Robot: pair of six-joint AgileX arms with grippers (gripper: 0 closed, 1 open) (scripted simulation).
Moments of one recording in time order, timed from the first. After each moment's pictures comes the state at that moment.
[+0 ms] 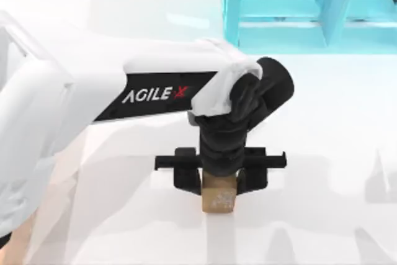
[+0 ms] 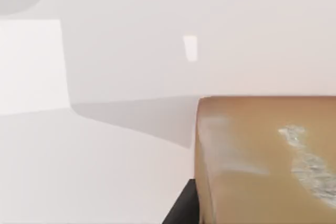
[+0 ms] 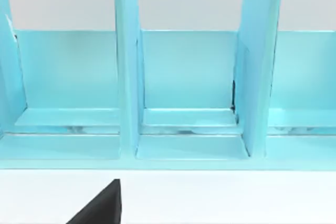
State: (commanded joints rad) left arm -0.85 2.13 1.52 -0.96 0.00 -0.82; right arm 0.00 0.00 0.00 0.00 0.00 0.00
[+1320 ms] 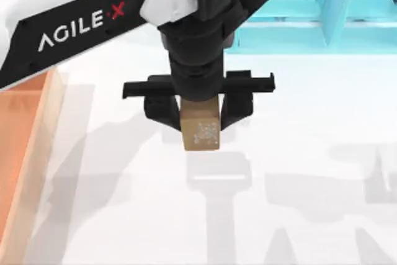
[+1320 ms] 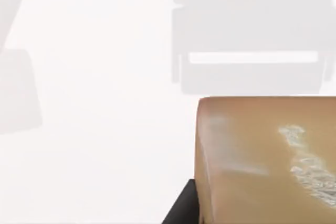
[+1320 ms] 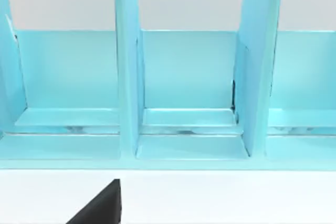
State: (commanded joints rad) left arm -0.75 2.00 1.80 -1.30 0.00 -0.73; right arm 0.00 0.00 0.00 0.00 0.00 0.00
